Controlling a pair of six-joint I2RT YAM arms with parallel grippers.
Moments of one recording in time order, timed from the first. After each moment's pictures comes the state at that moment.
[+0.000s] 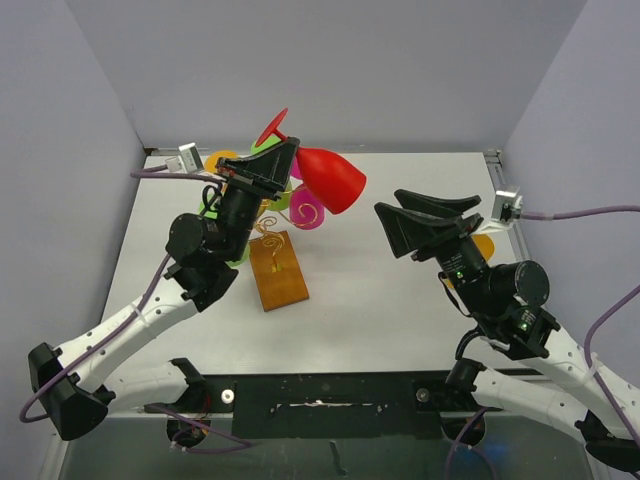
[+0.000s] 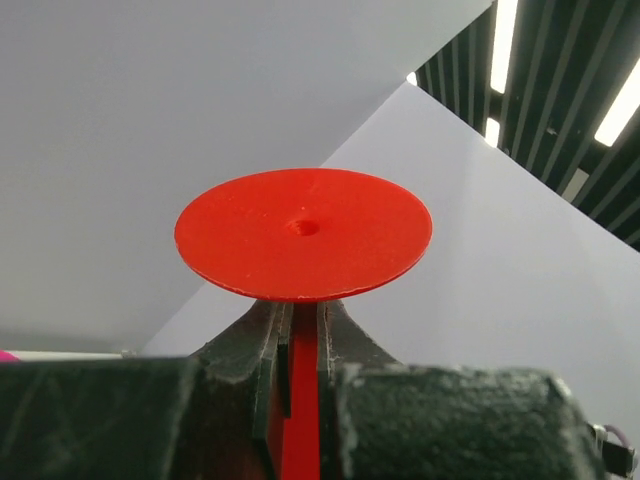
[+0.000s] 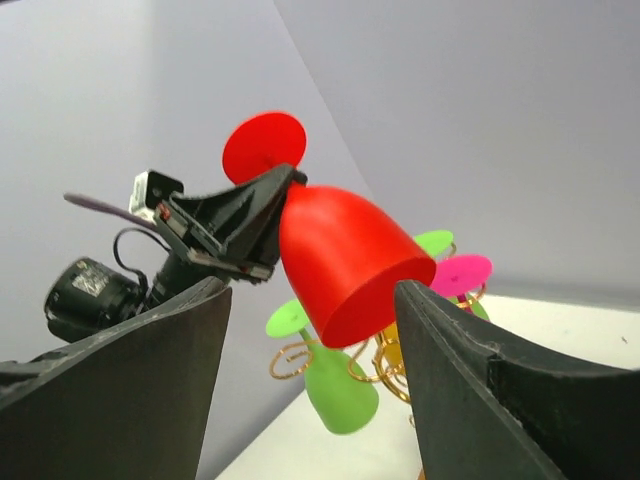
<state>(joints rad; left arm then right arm) -0.82 1.14 1.08 0.66 -0.35 -0.82 0.95 0.72 0.94 0.24 0.27 0.41</state>
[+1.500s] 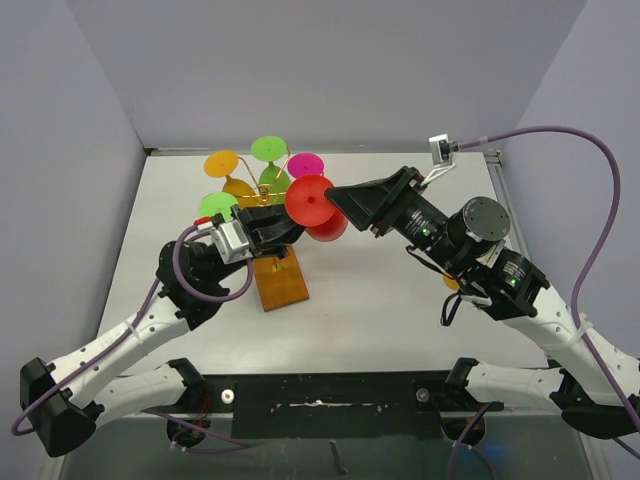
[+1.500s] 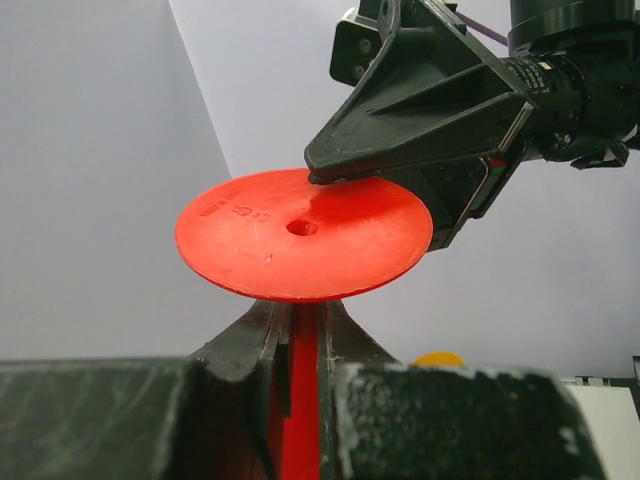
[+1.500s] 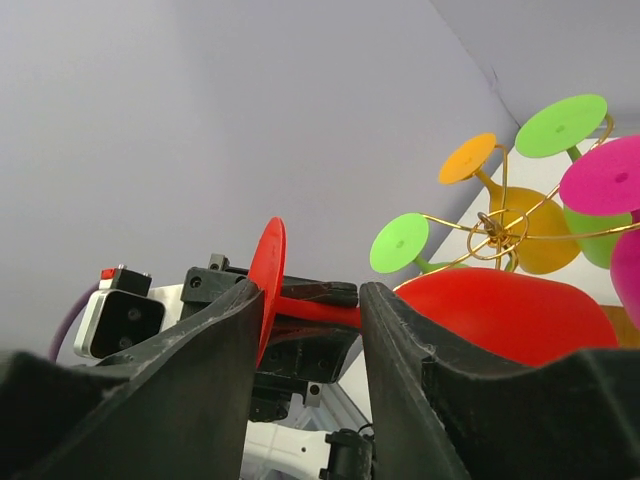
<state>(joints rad) -0.82 1.00 0.87 0.80 0.38 0.05 0.95 1.03 1.41 -0.18 0.09 0.76</state>
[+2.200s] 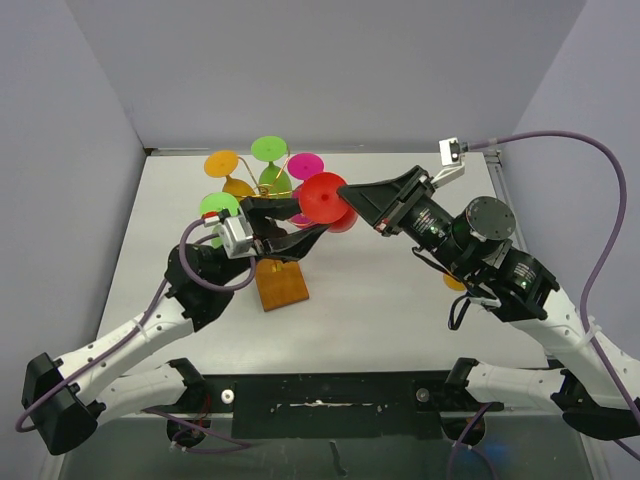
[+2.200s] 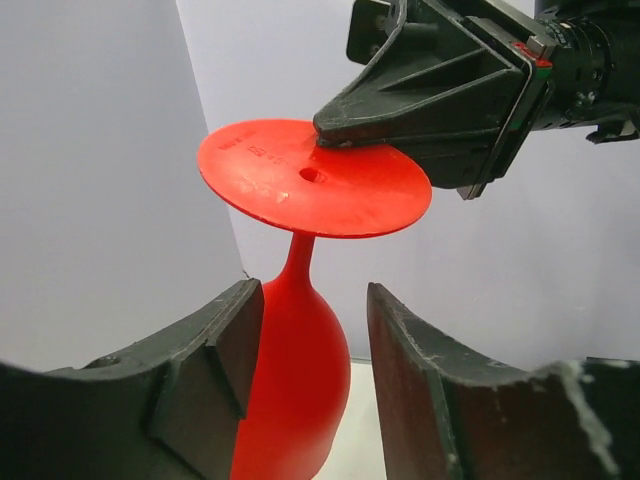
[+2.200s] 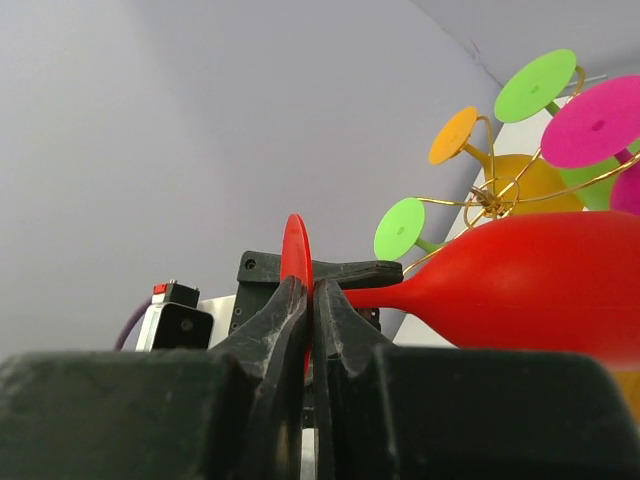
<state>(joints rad) -0.82 1.02 0.82 0.84 0.35 -0.05 0.95 1.02 1.44 -0.29 0.15 0.93</state>
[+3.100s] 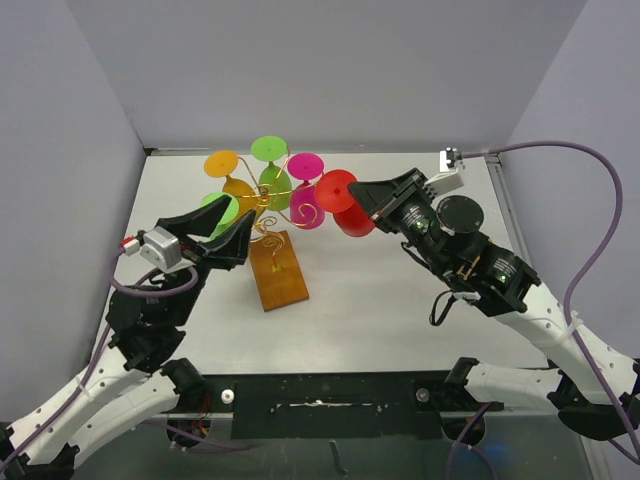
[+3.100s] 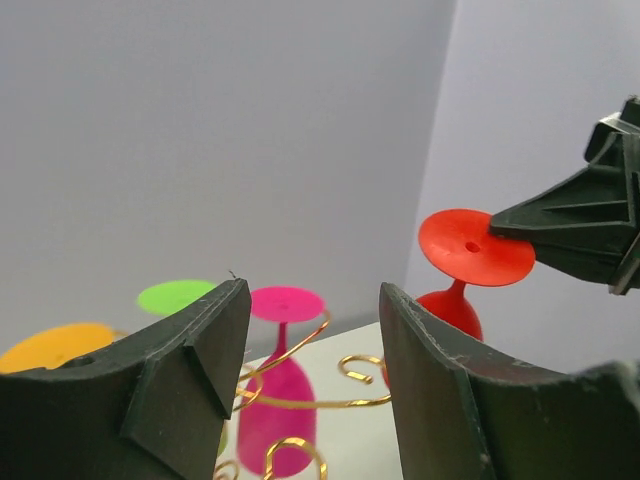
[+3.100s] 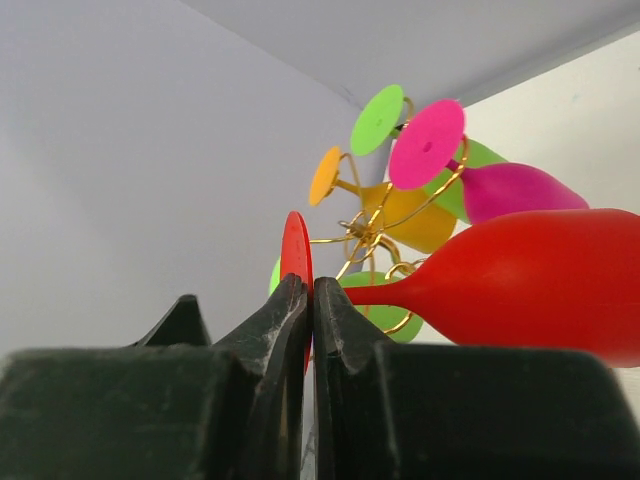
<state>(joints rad) -0.82 0.64 0.72 0.51 -0.17 -0.04 0.92 1.03 1.38 -0.36 0.38 0.98</state>
